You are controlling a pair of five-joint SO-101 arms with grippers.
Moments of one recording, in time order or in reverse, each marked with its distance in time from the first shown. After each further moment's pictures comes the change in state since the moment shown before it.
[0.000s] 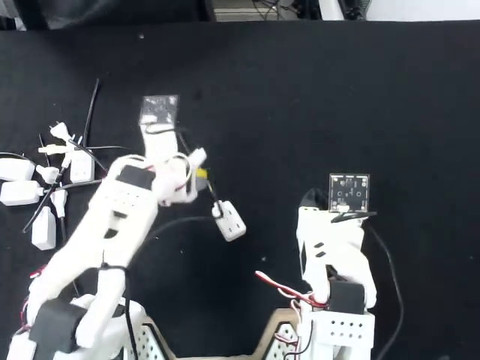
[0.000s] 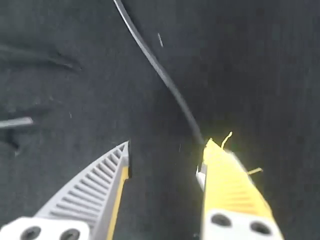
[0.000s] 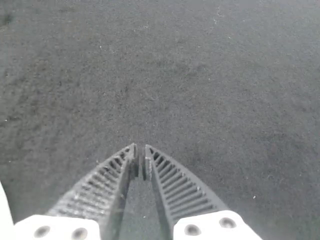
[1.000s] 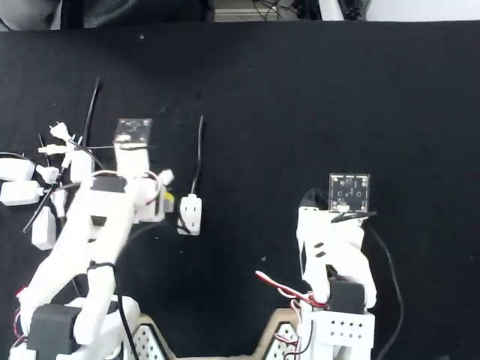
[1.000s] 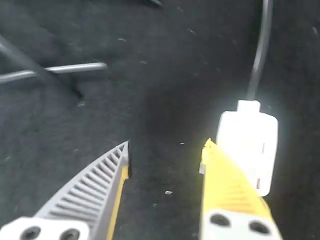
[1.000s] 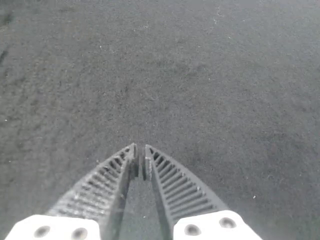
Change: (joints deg) left arm -11.2 -1.6 9.6 2.9 -12.9; right arm 0.0 0.0 0.0 0.0 0.0
